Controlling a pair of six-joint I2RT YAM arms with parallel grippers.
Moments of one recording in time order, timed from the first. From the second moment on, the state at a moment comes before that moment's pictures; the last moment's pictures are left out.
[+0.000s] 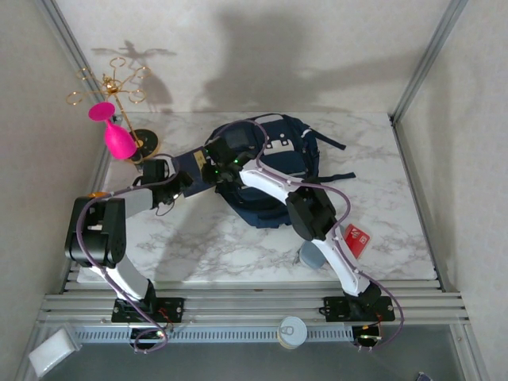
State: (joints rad) left arm 0.00 1.70 0.81 0.01 0.23 -0.77; right arm 0.84 2.46 2.12 -0.51 -0.04 0.52
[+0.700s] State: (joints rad) left arm 0.01 1.71 0.81 0.12 0.32 -0.88; right arm 0.80 2.49 2.09 -0.47 -0.05 0.53
